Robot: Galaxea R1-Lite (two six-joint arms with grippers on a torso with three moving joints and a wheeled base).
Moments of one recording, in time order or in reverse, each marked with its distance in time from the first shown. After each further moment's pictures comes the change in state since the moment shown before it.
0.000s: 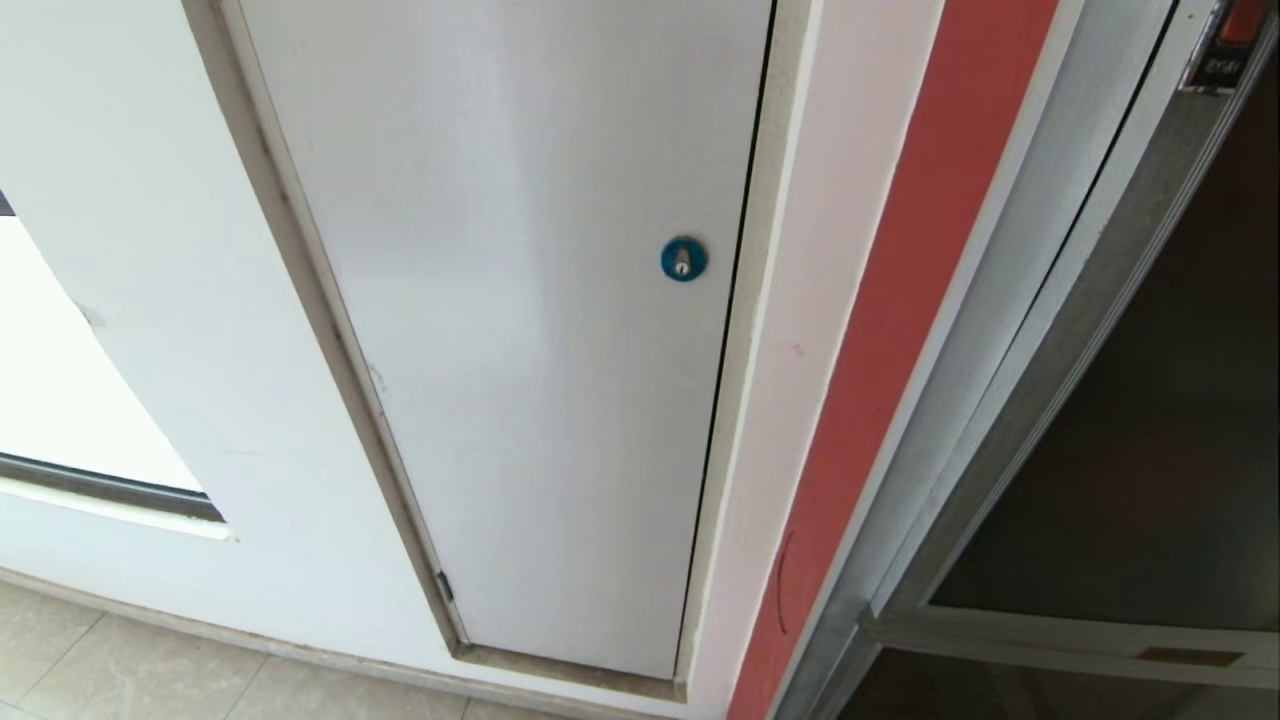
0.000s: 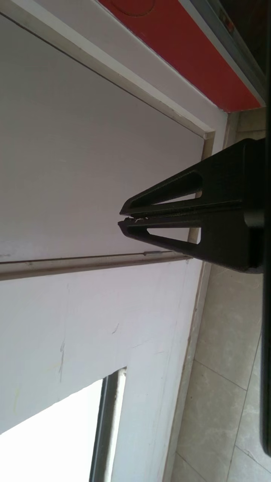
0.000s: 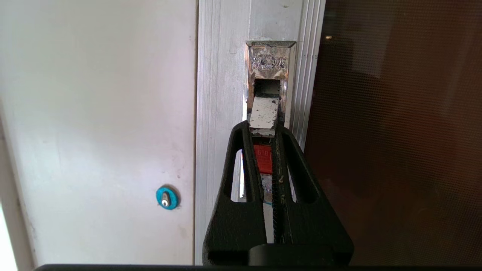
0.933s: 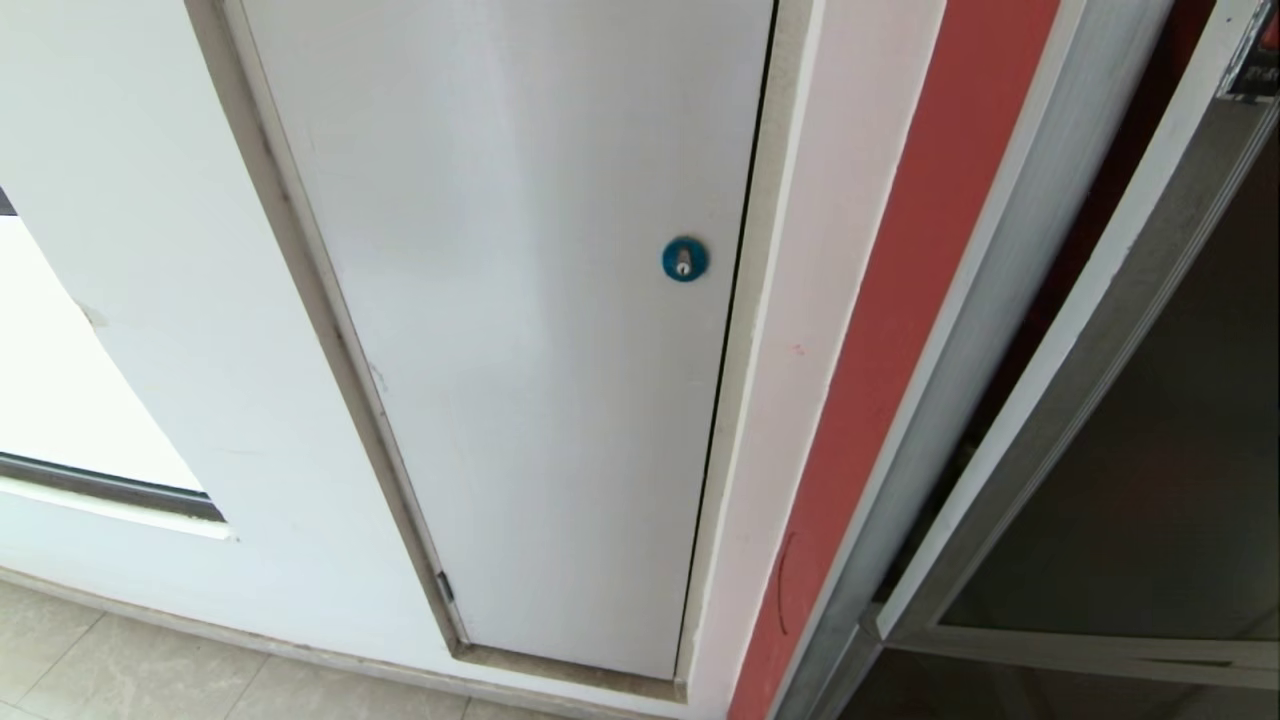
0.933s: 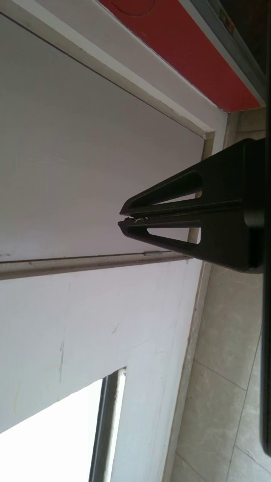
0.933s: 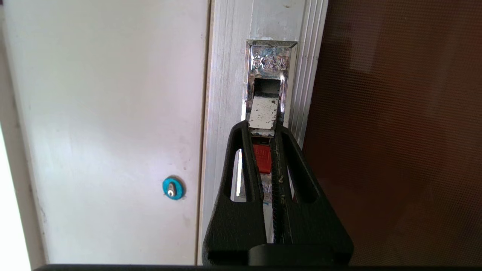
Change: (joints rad) left arm 0.000 0.000 0.000 0.000 0.000 0.000; right arm 0.000 -0.069 0.017 0.085 0.004 0.002
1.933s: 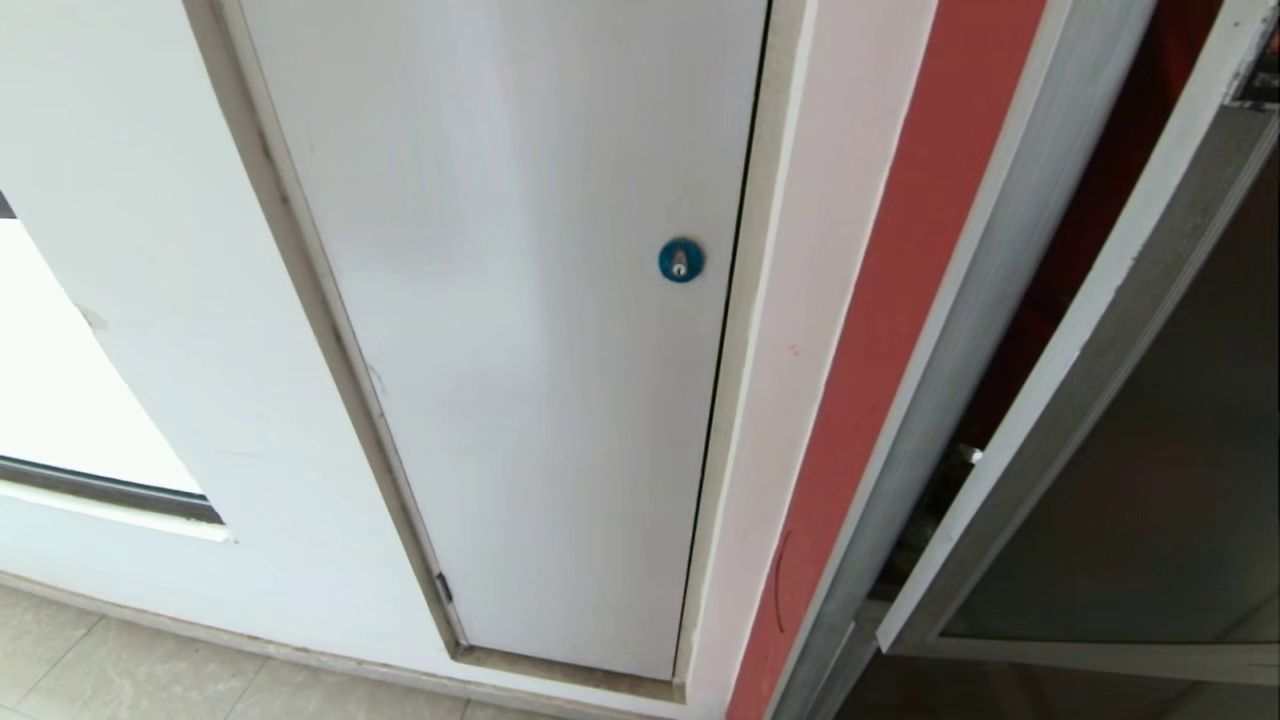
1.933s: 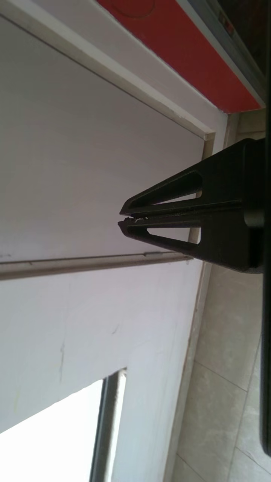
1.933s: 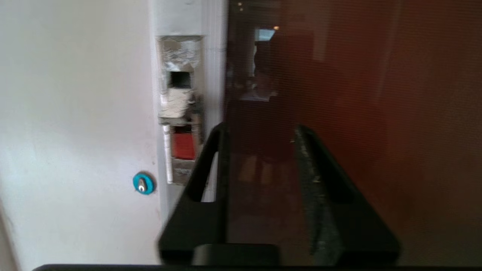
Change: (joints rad) left arm -0.002 0.000 0.000 0.002 0.002 0.000; right arm 0.000 -0.077 0.025 0.078 -0.012 0.002
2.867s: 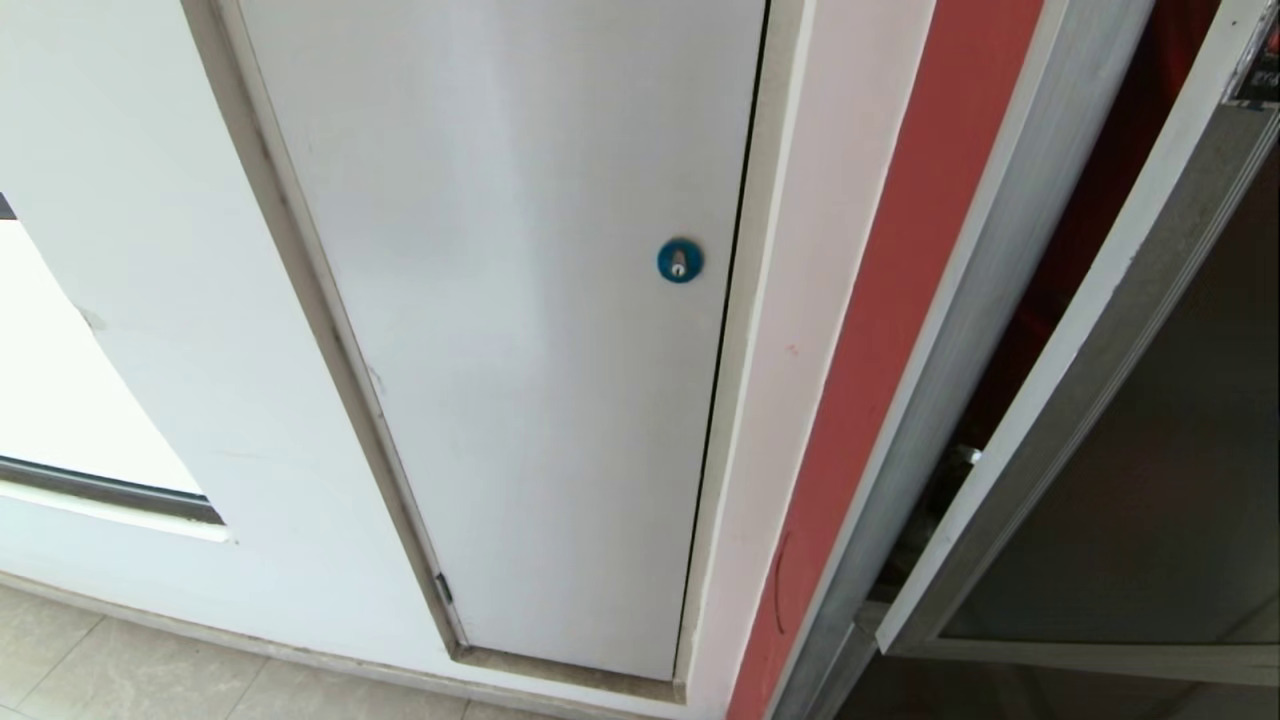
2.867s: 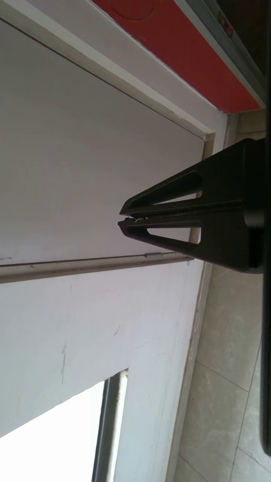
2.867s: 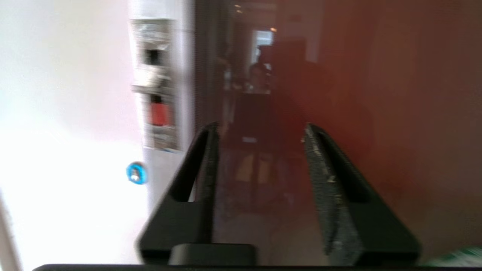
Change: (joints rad) left arm 0.002 0.000 0.000 -0.002 -0.002 0.000; right arm -0.001 -0.132 0.082 0.037 -0.015 -0.004
